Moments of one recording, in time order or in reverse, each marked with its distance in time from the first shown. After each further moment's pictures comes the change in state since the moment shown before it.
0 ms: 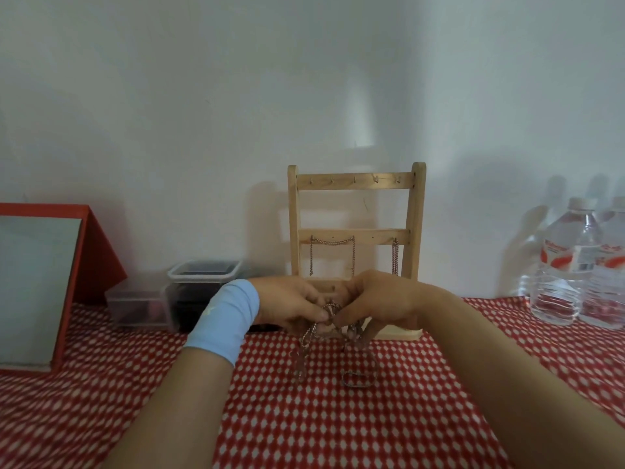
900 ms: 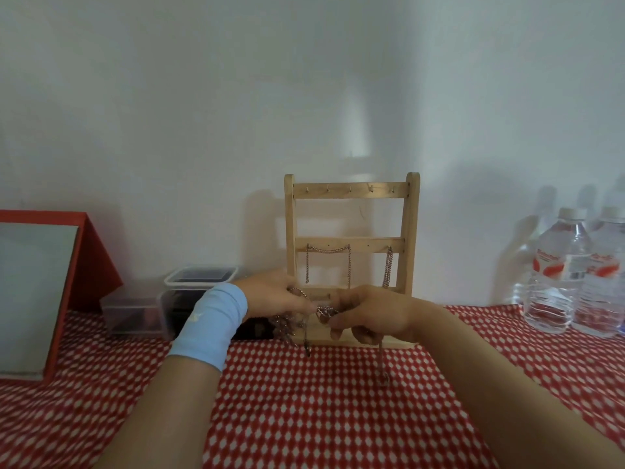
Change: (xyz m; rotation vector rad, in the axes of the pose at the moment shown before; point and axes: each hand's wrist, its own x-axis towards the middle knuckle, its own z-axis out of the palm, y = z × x) left_hand -0.005 0.002 -0.014 0.246 0.312 -0.067; right_hand 0.003 0.011 0.000 -0.045 0.007 -0.044
